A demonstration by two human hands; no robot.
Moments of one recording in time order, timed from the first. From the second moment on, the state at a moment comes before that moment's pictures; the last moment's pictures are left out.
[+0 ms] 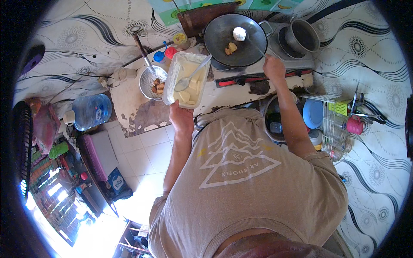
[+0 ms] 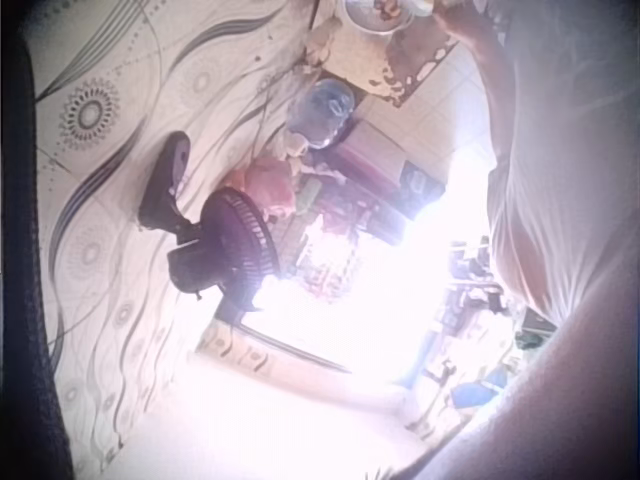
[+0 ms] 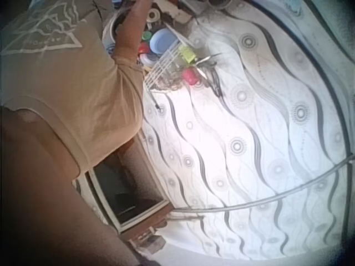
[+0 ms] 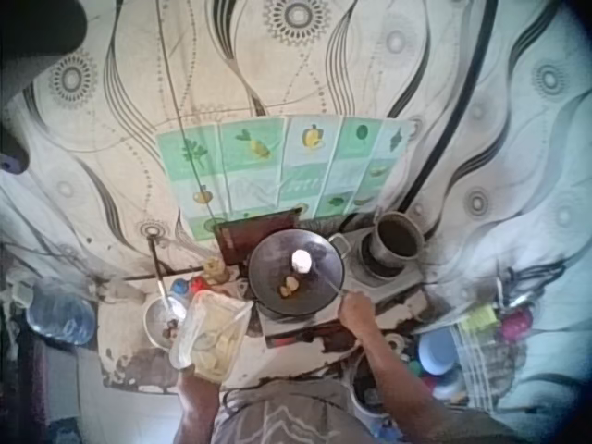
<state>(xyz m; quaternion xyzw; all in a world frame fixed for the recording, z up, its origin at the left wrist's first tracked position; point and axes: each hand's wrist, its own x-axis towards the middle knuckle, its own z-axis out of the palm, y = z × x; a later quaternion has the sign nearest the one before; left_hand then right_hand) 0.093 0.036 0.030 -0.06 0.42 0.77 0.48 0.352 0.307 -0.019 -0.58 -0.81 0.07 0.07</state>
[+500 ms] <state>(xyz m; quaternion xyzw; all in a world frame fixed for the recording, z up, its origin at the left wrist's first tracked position) 0.096 0.037 0.035 -0.05 0.43 0.76 0.48 0.358 0.304 -0.019 -0.55 -0.83 0.07 0.04</state>
